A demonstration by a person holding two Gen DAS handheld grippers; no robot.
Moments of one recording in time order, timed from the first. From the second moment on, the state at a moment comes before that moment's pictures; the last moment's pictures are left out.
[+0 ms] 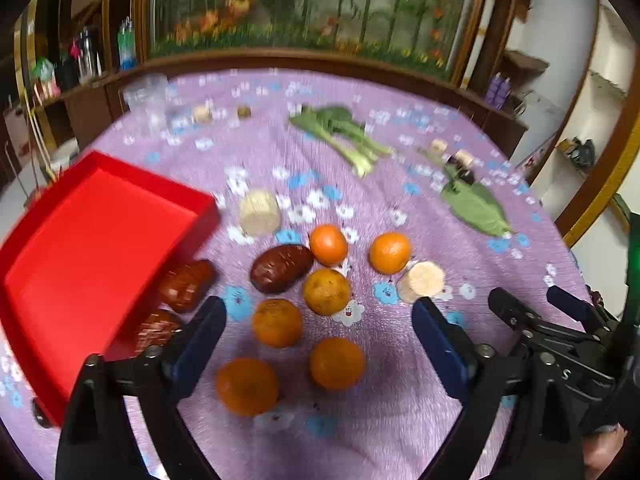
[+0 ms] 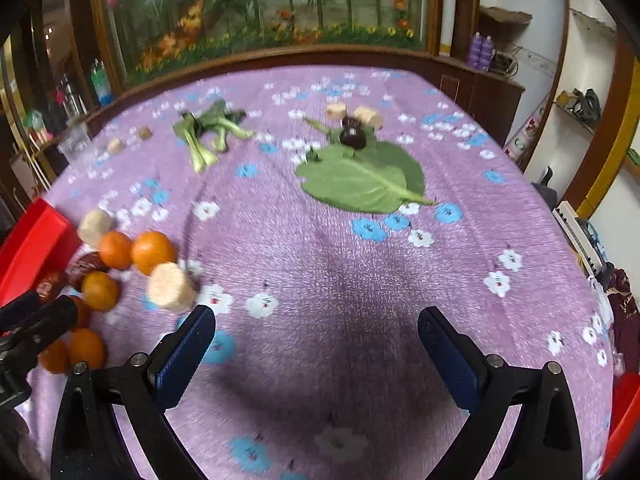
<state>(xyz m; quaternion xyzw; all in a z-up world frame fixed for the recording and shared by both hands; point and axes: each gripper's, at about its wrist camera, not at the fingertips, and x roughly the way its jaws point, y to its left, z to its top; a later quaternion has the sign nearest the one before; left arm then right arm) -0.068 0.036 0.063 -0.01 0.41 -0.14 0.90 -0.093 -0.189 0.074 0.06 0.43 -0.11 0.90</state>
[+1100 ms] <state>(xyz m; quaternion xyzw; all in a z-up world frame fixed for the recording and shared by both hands) -0.122 0.105 0.088 -0.02 0.35 -0.10 0.93 -0.145 -0.096 0.111 0.02 0.35 -0.05 0.93</state>
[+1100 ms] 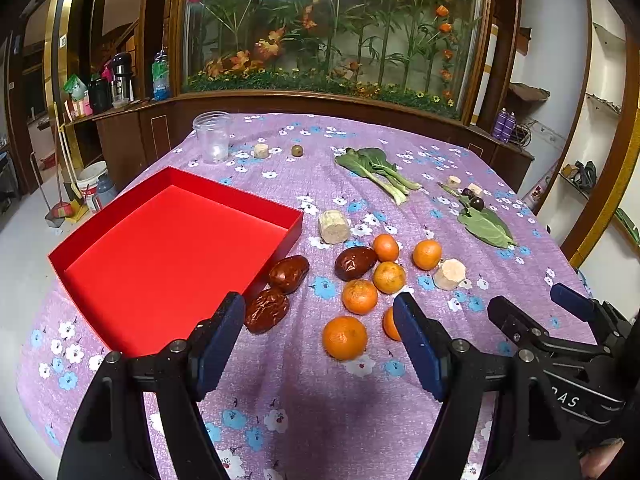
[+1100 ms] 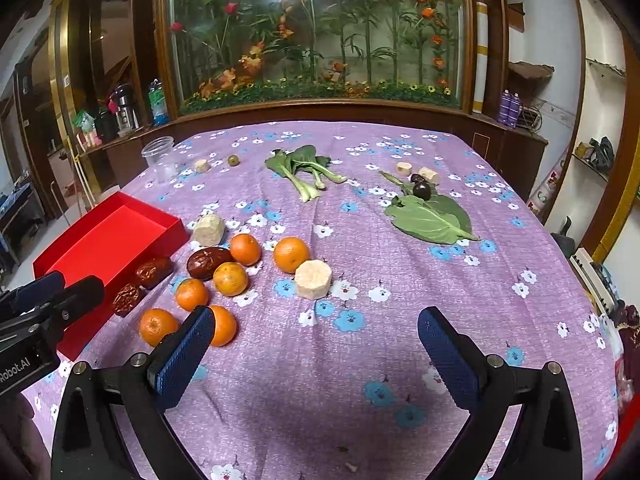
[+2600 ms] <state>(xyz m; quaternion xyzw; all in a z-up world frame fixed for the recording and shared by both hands) -0.084 0.110 0.044 0.01 0.40 -0.08 0.91 -0.104 -0.070 0.069 0.01 0.41 0.07 0.91</state>
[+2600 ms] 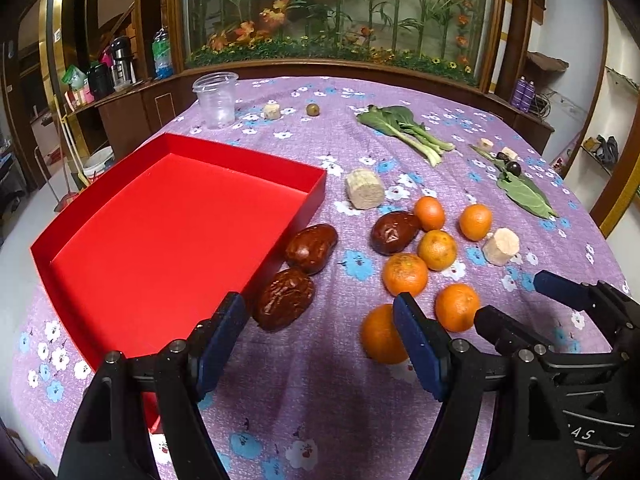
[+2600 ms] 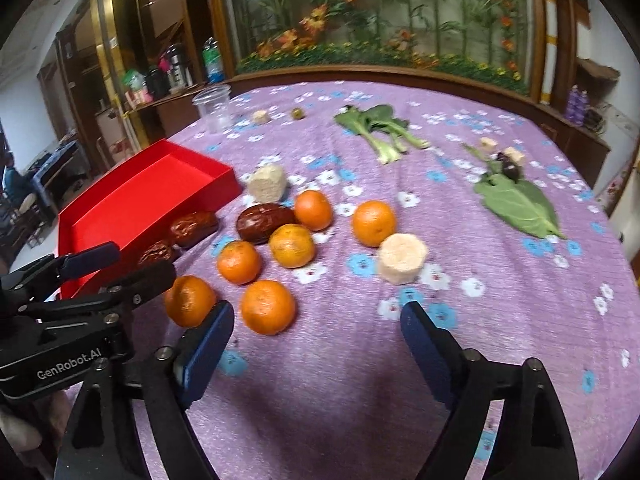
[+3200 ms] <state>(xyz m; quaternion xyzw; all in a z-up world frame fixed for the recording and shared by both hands) -0.064 0.084 0.045 0.02 0.41 -0.14 0.90 -0.082 -0.054 0.049 0.03 0.46 0.16 0.87</state>
